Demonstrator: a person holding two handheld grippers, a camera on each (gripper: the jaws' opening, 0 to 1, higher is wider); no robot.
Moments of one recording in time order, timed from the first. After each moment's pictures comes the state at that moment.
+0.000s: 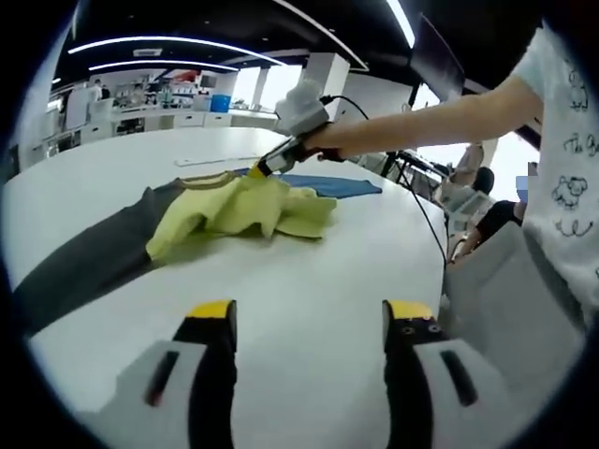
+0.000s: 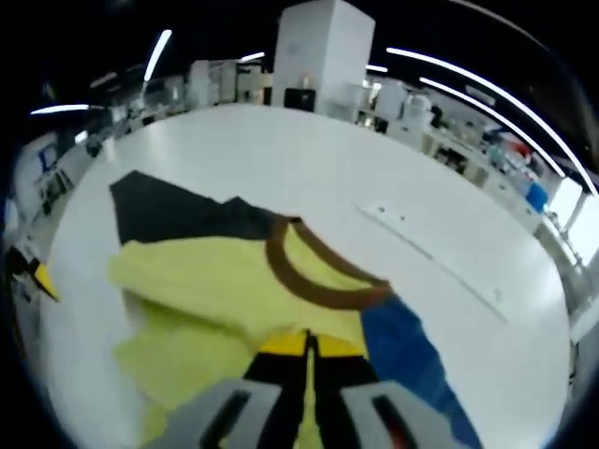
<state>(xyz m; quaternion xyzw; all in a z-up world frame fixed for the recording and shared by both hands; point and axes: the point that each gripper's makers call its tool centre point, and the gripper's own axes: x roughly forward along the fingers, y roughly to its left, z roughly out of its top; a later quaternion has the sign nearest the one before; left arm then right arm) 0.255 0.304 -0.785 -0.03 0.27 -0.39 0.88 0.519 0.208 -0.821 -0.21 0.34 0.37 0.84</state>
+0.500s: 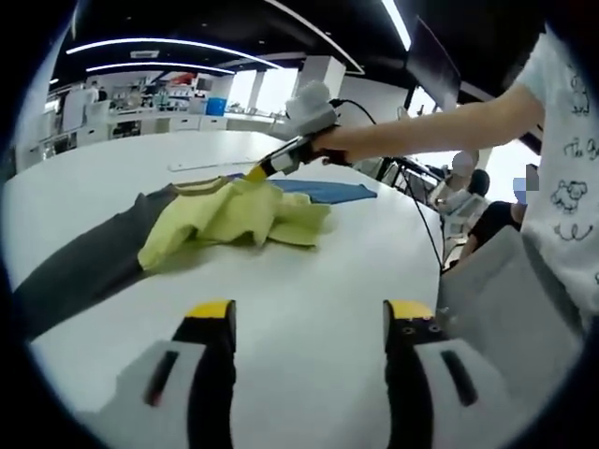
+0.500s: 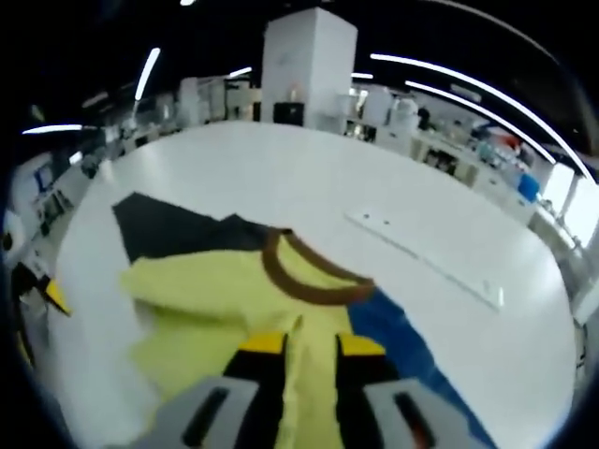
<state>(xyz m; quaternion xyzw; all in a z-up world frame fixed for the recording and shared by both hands) 0.257 0.296 -0.779 -0.03 0.26 -0.40 0.88 0.515 0.186 -0.803 -0.17 0.32 0.36 0.86</state>
